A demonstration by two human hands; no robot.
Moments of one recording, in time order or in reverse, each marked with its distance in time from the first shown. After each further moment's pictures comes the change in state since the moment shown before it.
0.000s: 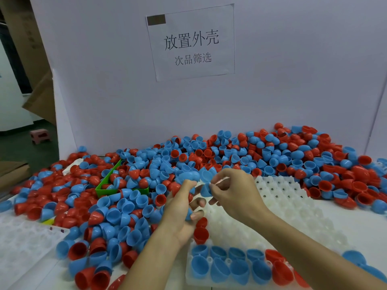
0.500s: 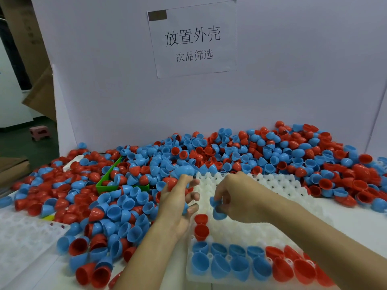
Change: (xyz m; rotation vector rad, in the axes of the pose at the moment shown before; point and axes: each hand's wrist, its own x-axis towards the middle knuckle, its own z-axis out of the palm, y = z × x) left_hand 0.005 0.005 -0.004 0.090 0.110 0.095; right_hand 0.002 -0.013 -0.027 -0.609 -0.465 -0.123
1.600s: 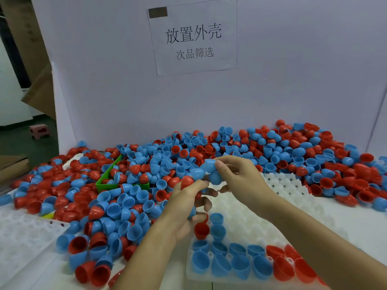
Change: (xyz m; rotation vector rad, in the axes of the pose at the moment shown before) left_hand -0.010 0.002 0.003 0.211 -0.257 -0.046; right_hand 0.013 -0.001 0.010 0.869 0.408 0.051
